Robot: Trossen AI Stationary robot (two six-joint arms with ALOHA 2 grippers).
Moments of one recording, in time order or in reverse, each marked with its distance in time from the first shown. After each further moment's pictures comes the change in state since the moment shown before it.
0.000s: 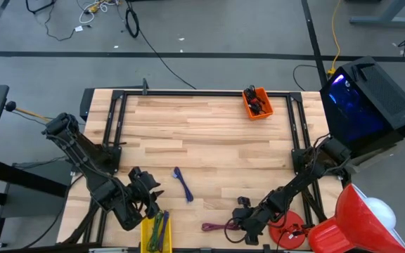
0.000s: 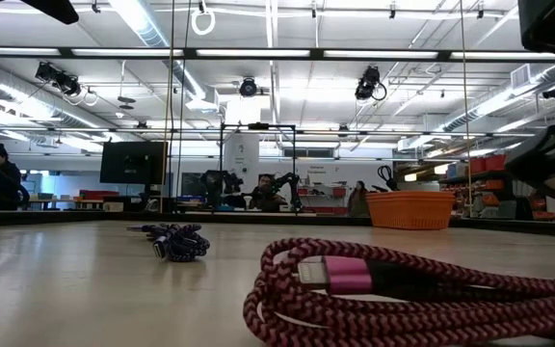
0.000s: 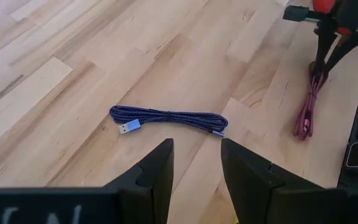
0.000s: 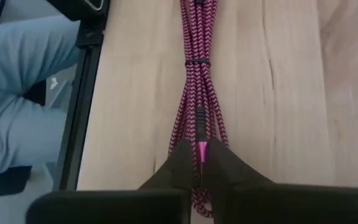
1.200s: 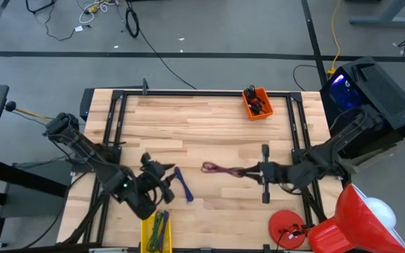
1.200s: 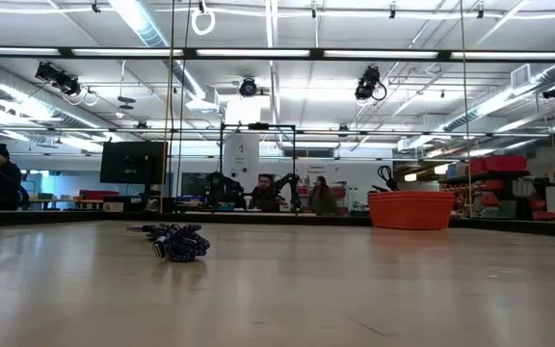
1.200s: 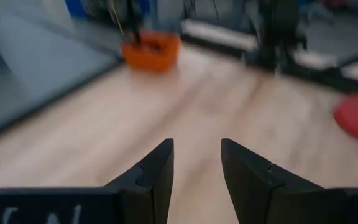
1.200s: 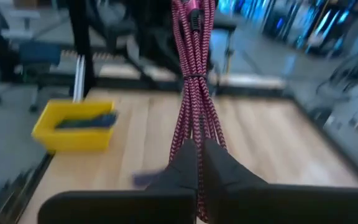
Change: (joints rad) left arm 0.149 0.000 -0.001 0.254 -0.366 0.352; right arm -0.096 -0.742 -0.004 -0.135 0.549 -0.587
